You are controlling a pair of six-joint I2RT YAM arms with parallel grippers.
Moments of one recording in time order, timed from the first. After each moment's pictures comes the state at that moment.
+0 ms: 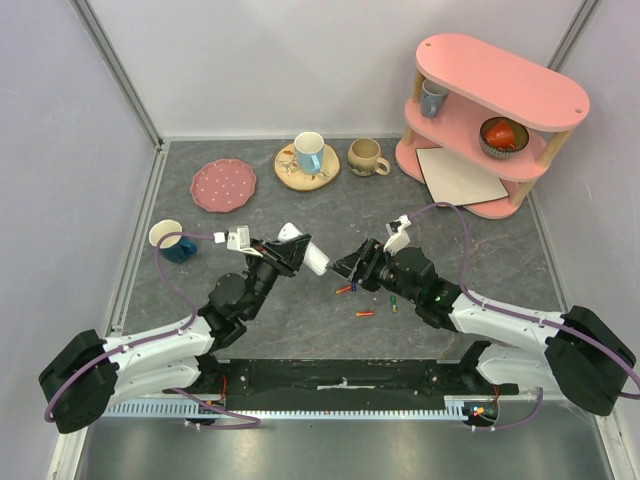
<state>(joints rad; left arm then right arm) -0.90 0.96 0.27 0.89 -0.42 -0.66 0.84 1.16 0.46 0.42 -0.04 1.10</state>
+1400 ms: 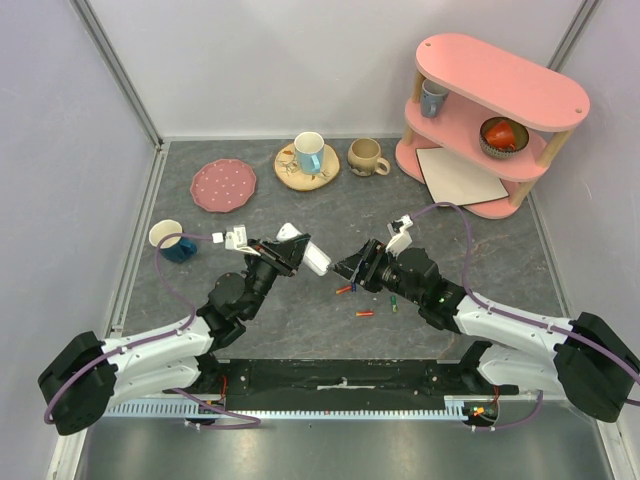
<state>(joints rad) -0.89 0.95 0.27 0.87 -0.42 -0.73 0.84 1.11 0.45 0.38 -0.05 1.10</state>
